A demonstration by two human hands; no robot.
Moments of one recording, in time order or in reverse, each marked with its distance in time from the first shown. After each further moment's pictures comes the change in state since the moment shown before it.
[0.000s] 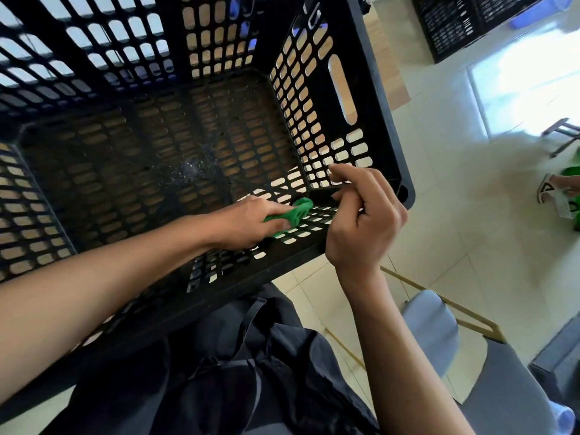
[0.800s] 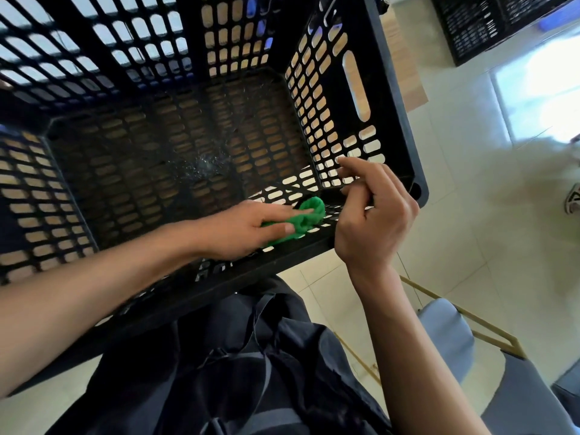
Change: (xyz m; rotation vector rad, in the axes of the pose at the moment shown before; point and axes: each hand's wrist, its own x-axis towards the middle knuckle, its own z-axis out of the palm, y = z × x) left_hand -0.043 0.013 -0.003 -0.135 0.003 0.155; right_hand 0.002 0.002 -0.002 -0.010 -0.037 -0.027
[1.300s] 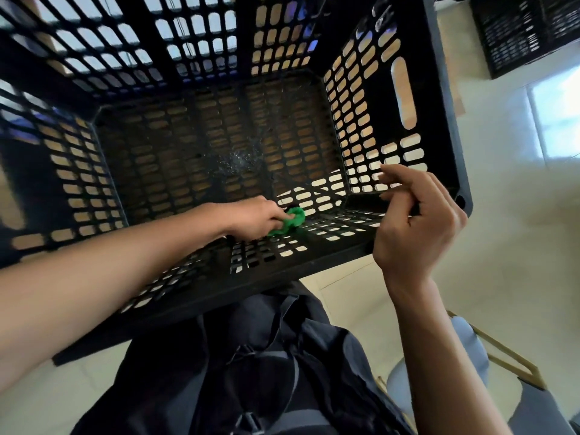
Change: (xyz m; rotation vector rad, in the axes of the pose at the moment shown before) left_hand 0.015 -0.070 -0.012 0.379 -0.104 -0.391; right_hand 0.000 0.002 -0.001 -0.012 -0.022 -0.013
